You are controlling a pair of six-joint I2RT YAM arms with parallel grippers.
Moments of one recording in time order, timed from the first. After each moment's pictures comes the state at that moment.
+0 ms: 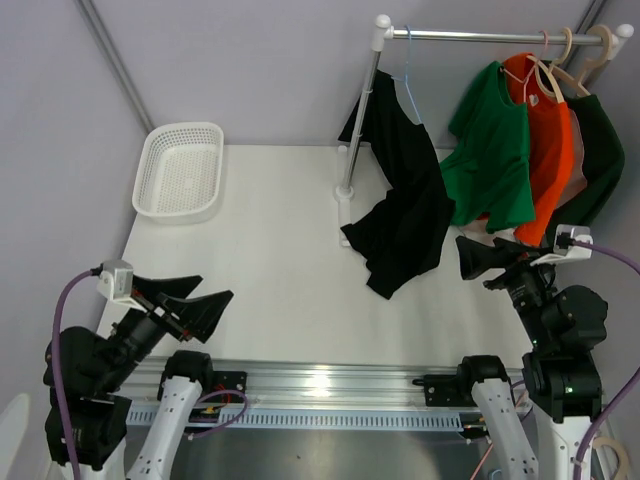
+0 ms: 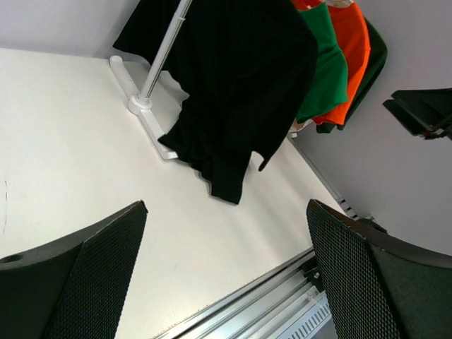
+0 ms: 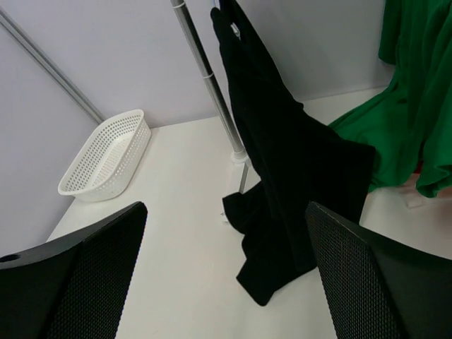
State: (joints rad) left arm -0.10 0.24 1.12 -0.86 0.47 -0.48; right arm 0.05 0.37 0.97 -0.57 -0.19 0.42
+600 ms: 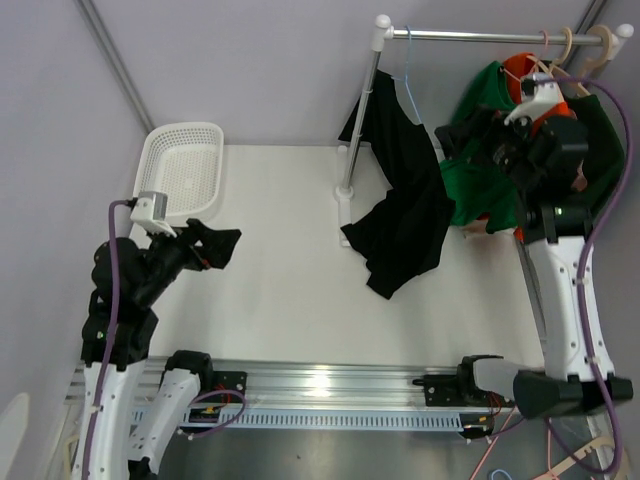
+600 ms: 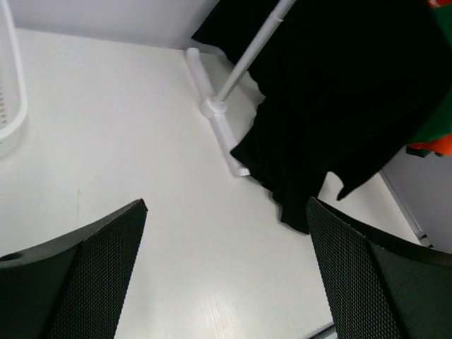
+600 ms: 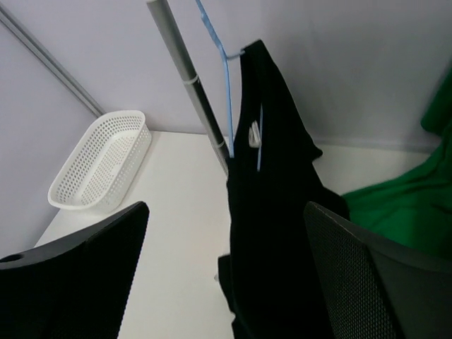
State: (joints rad) left arm -0.10 0.55 1.00 -0.59 0.33 -0.37; right arm 0.06 1.17 1.54 -0.43 -0.32 0.30
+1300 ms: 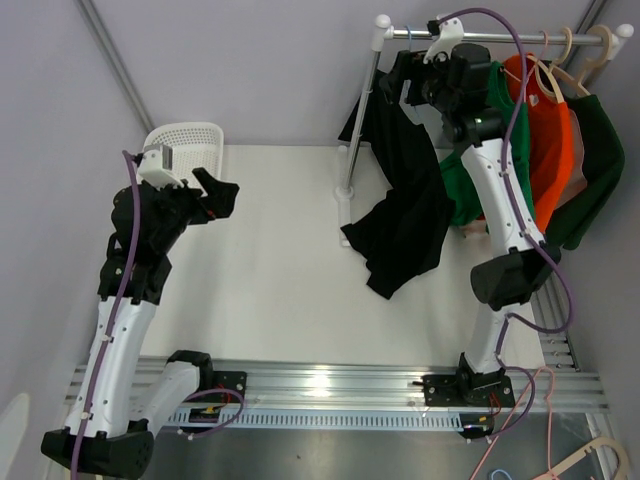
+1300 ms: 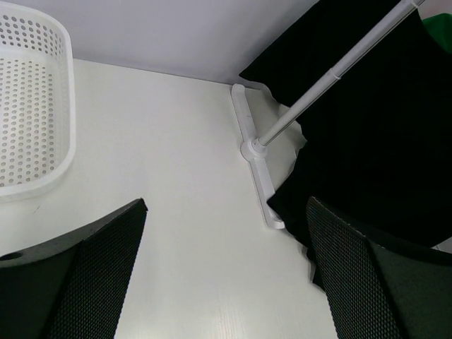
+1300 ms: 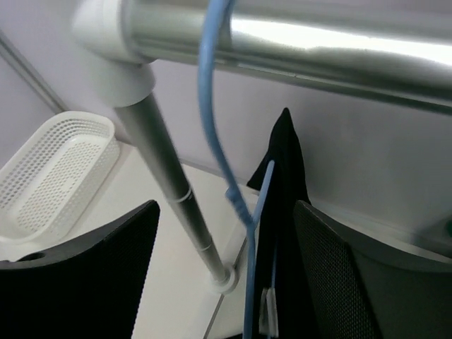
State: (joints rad) left arm -0.10 0.87 1.09 -0.39 0.17 -0.37; right arm 0.24 1.90 2.24 -0.43 -0.23 0.13
